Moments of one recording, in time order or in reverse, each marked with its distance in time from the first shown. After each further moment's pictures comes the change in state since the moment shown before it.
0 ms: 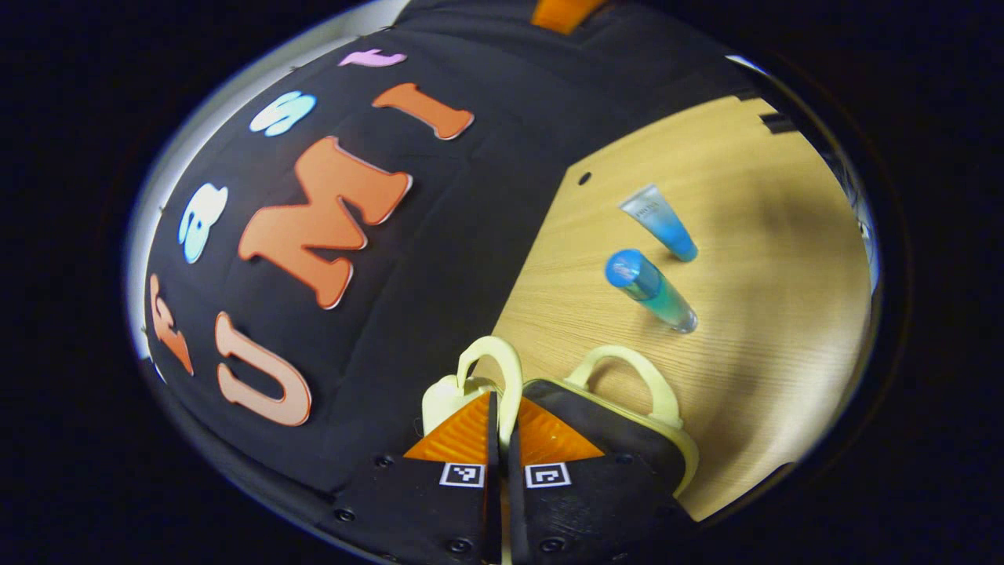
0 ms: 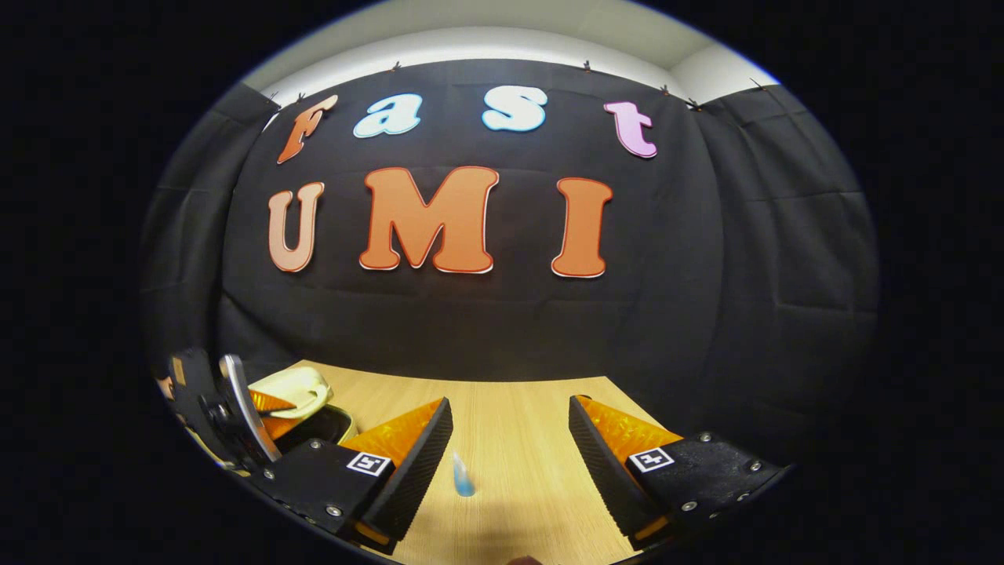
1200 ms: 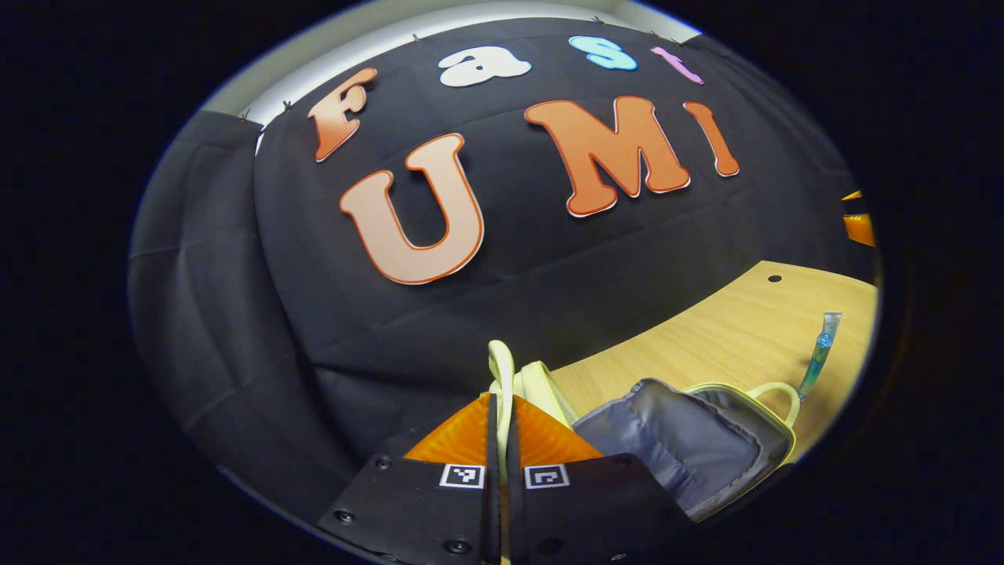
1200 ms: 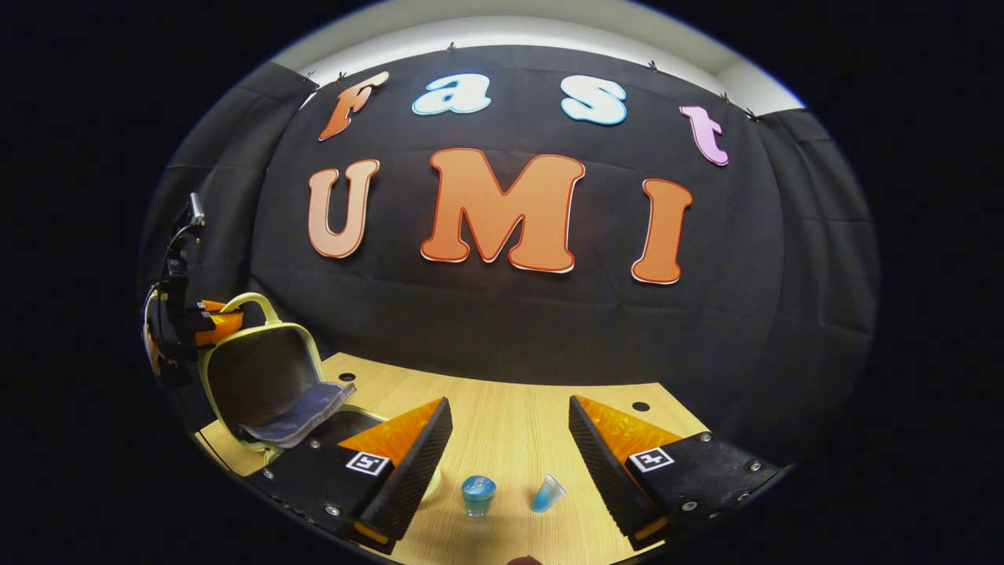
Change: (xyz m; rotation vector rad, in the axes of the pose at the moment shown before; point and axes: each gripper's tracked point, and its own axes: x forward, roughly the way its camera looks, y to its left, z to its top) left arm 0.016 0.002 -0.044 -0.683 0.050 0.316; right arm 0.041 0.135 0.015 -0.057 0.043 0.113
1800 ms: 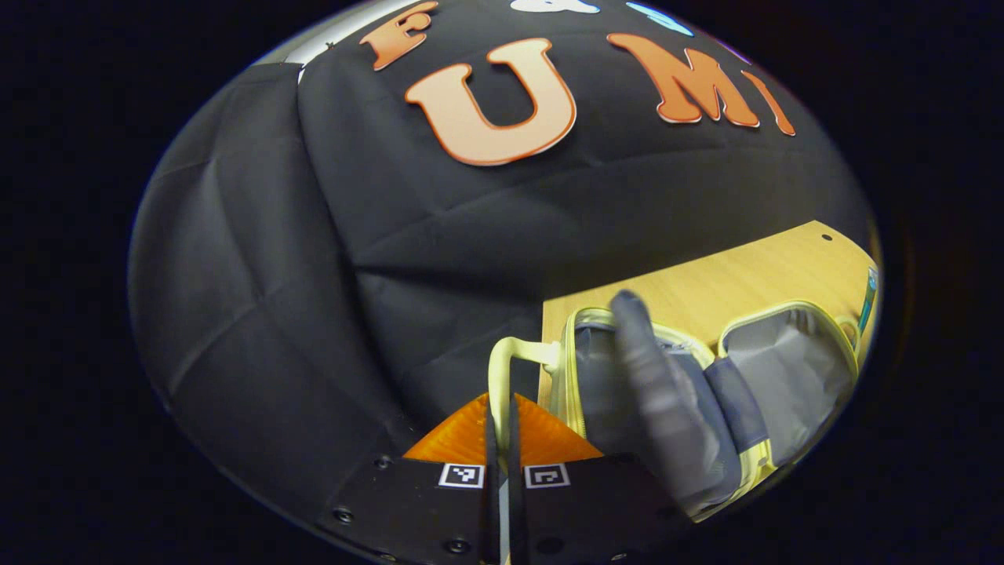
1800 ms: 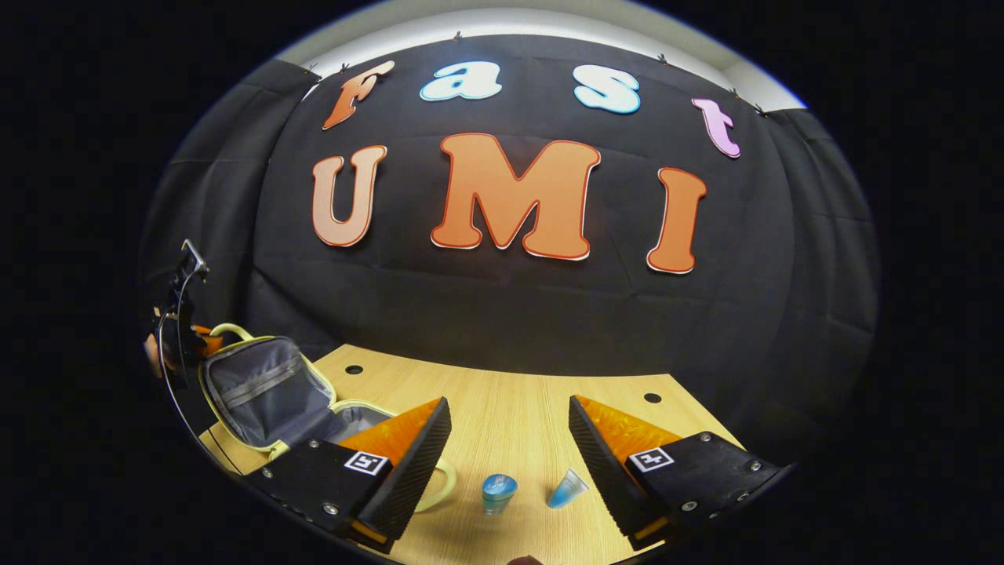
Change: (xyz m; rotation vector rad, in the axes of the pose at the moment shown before) left arm -0.030 0.039 -0.074 -0.048 0.312 0.161; right arm 0.012 0.020 -0.010 0.001 0.045 0.019
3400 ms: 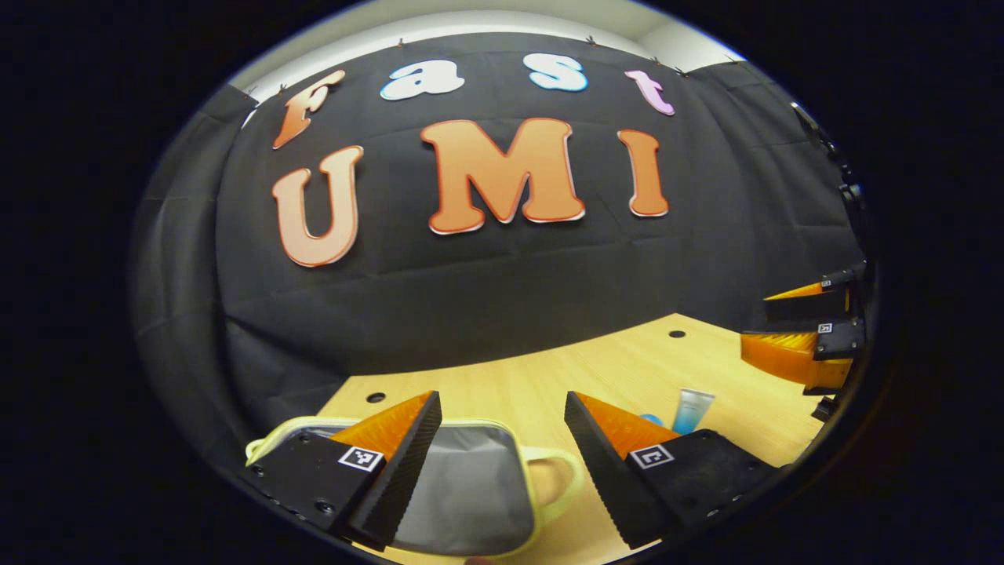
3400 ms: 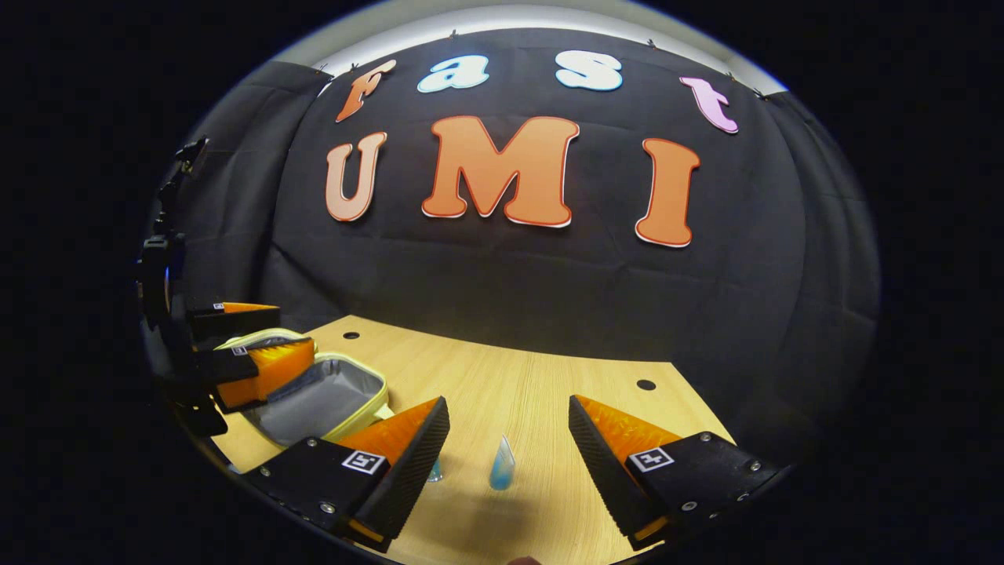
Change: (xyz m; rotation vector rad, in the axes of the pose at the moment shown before) left arm -0.200 -0.406 0.144 -0.117 -0.345 -0.383; right arm -0.009 -0.103 -0.086 -0.038 0.027 0.120
